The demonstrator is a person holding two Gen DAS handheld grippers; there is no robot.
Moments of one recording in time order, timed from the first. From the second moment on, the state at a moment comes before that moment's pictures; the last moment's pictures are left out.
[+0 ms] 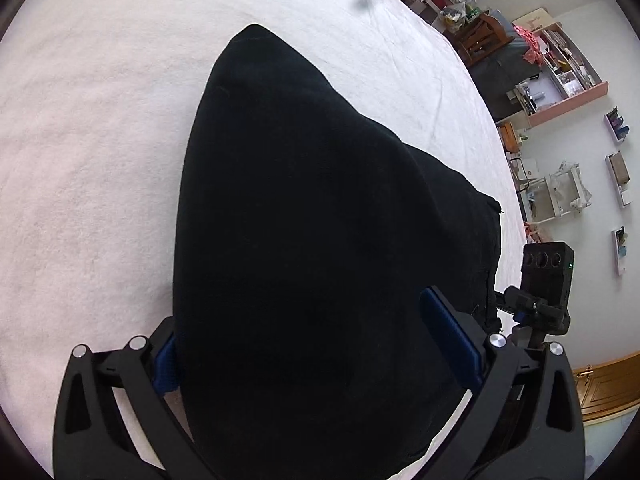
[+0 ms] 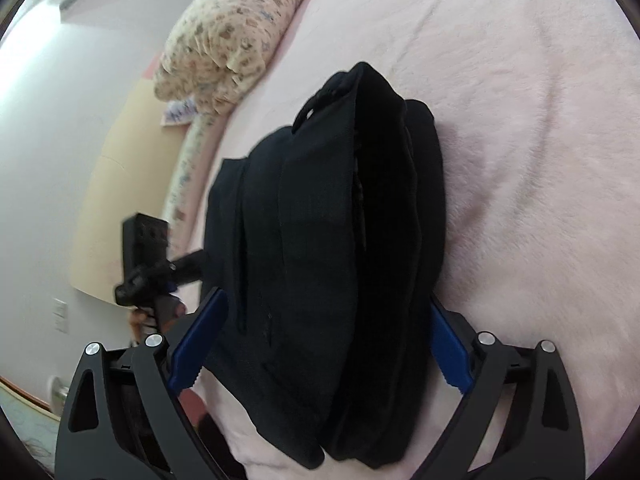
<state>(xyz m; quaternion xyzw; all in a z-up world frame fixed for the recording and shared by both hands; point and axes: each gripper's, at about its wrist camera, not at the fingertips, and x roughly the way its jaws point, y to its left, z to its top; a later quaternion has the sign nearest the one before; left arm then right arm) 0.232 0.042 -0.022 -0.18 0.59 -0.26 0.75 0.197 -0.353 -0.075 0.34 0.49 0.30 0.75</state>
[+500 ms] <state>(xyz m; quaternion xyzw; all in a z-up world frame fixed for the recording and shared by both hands) 0.228 0.058 -0.018 -0.19 0.58 -0.22 0.76 0.196 -0.354 -0.078 0.34 0.47 0.28 0.77</state>
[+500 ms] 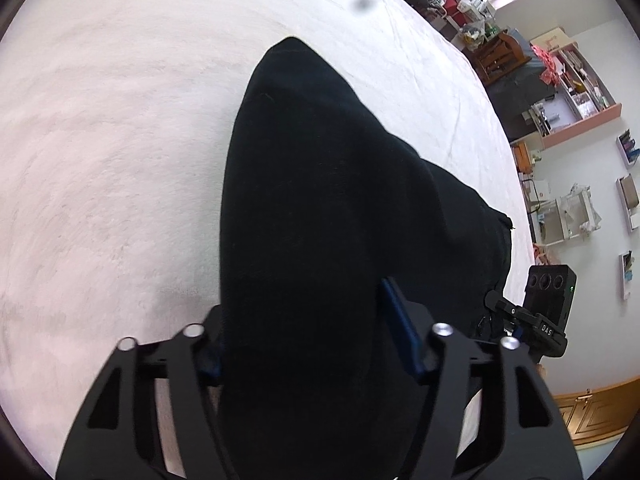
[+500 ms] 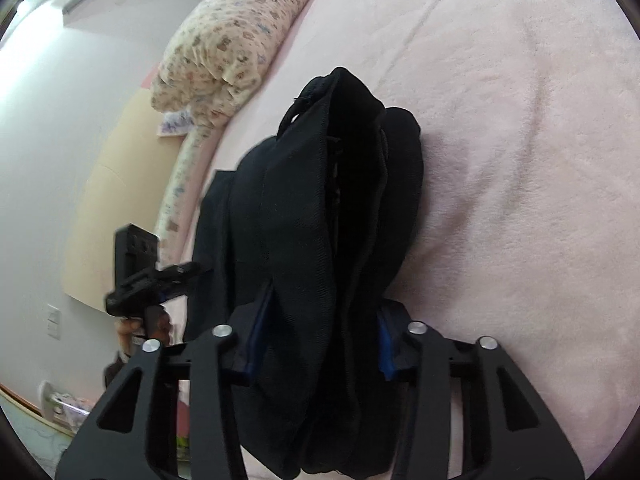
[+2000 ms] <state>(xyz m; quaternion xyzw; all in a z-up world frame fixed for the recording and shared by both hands) 0.305 -0.029 -0.007 -0.21 0.47 -0.20 0.83 0.279 -0.423 -0.069 0.41 0.38 0.17 0.81</state>
